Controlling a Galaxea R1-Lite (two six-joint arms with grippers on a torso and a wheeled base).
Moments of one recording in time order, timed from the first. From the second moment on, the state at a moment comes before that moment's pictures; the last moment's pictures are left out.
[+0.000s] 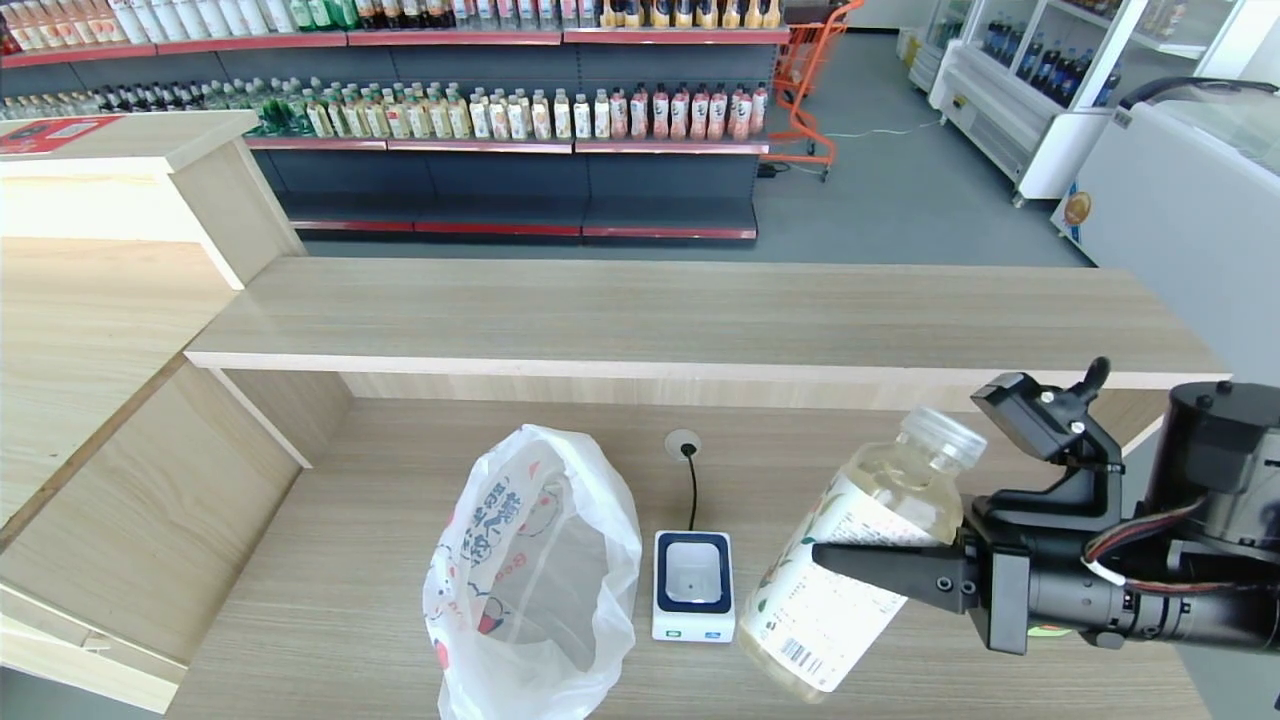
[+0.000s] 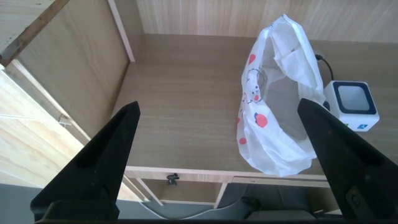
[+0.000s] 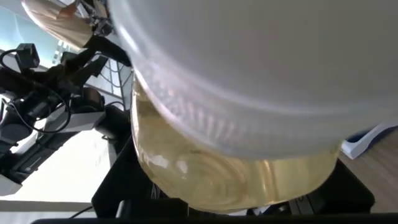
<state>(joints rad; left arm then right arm) 0.00 0.00 0.00 0.00 -0.02 0.00 0.47 1.50 -0.42 -0.89 0.74 0.30</state>
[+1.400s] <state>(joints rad) 0.00 0.00 0.00 0.00 -0.02 0.00 0.20 1.43 -0.40 -0.78 0.34 -0.52</state>
